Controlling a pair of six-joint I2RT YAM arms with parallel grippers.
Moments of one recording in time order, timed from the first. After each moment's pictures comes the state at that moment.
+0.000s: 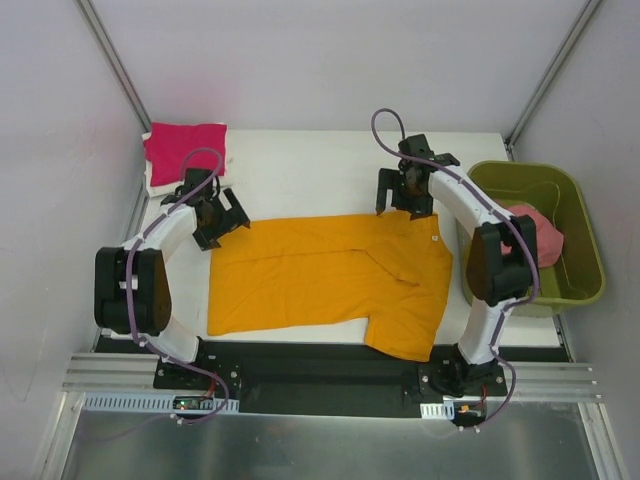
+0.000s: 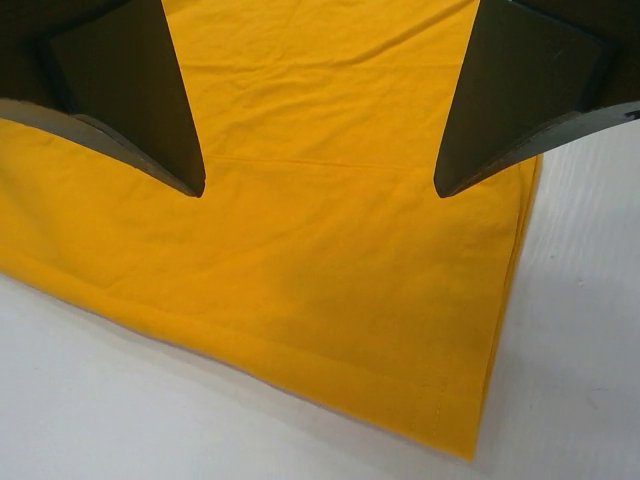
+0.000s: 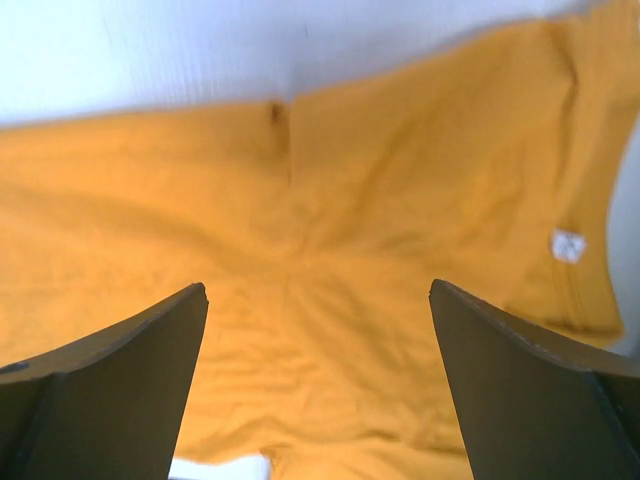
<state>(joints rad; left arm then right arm) -0.04 1.54 1.03 -0.55 0.10 -0.62 0.33 1.85 1.55 -0.84 0.01 0.36</state>
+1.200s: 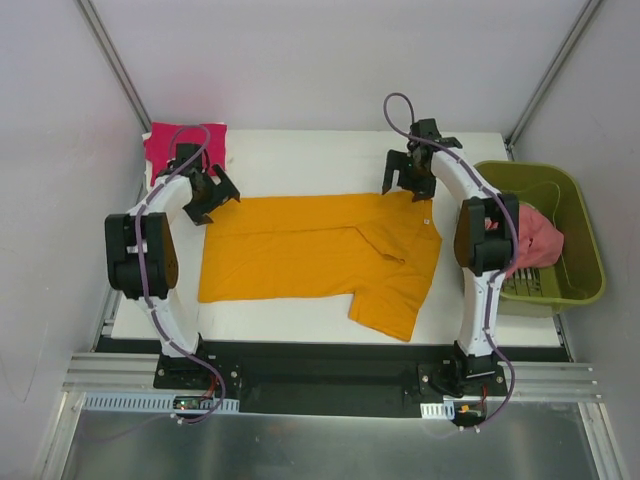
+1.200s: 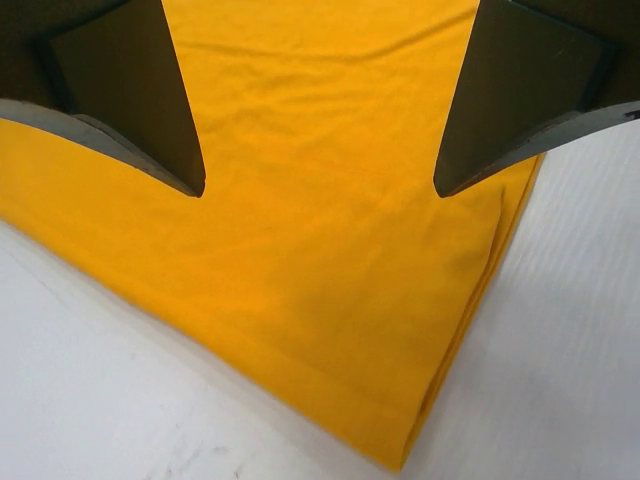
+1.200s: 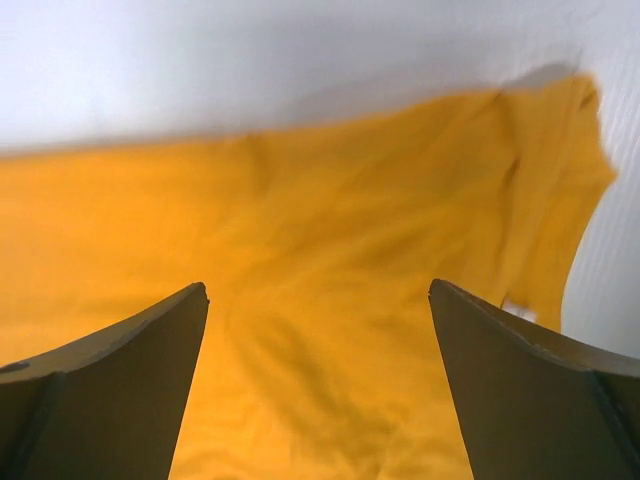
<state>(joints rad) 0.05 1.87 1.36 -0.55 0.11 -0.62 0.19 2.22 1.92 -0.83 -0.09 0.34</state>
